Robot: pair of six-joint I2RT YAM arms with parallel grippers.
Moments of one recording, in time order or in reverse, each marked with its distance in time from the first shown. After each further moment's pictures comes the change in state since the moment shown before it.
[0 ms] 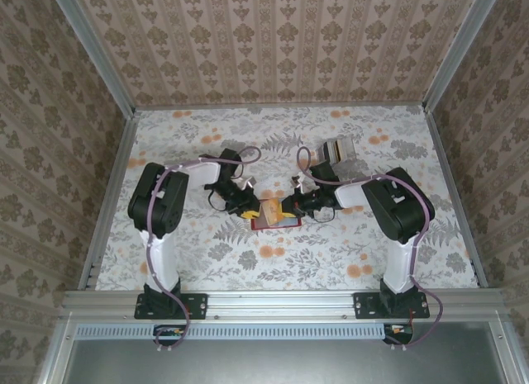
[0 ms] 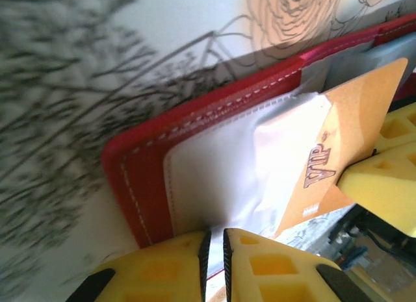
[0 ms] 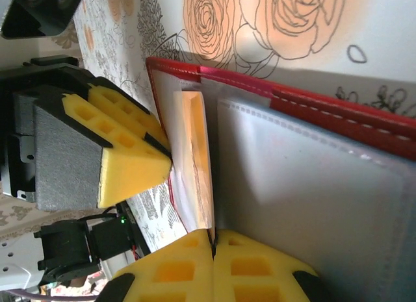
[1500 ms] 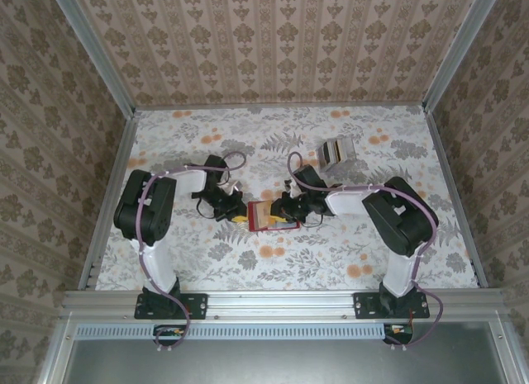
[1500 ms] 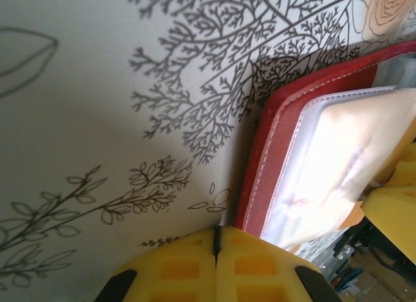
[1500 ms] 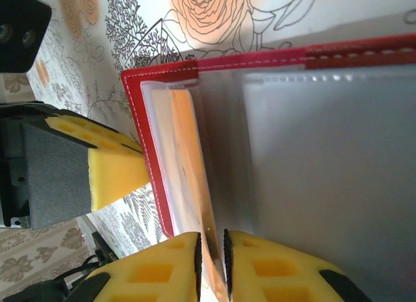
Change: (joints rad) left arm 0.068 -0.085 -0.162 0.097 0.002 -0.034; right arm 0.155 -0.110 0.017 -0.116 0.310 0.209
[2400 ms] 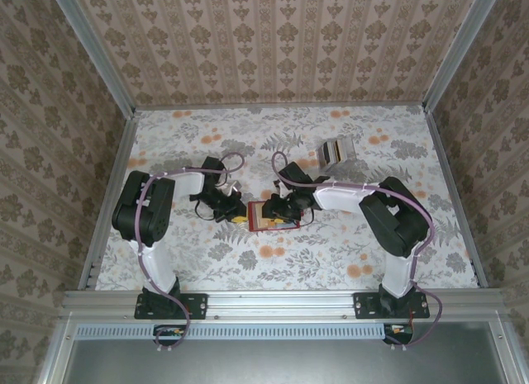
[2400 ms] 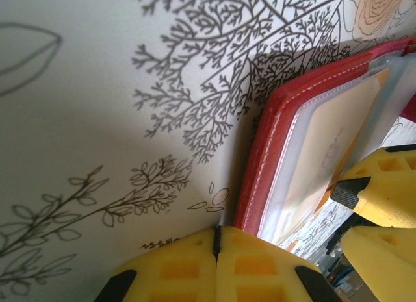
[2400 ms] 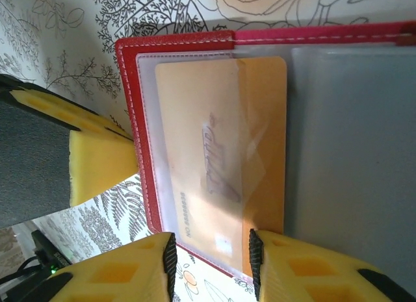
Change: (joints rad) left arm 0.014 -0.010 -0.040 0.057 0.040 0.000; right arm 0.085 0.035 0.182 -0.285 0.139 -0.134
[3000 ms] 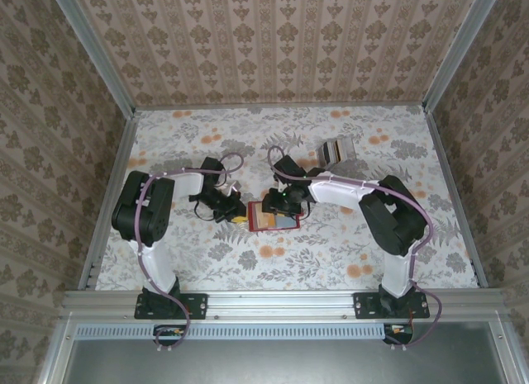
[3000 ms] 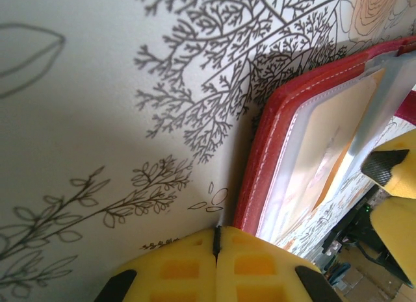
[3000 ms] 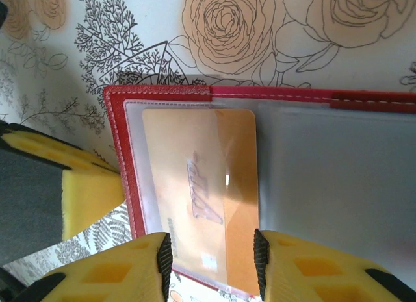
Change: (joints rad) left arm 0.009 0.002 -0.006 0.011 0.017 0.000; right arm 0.017 0.033 0.129 -0.164 0.130 -0.019
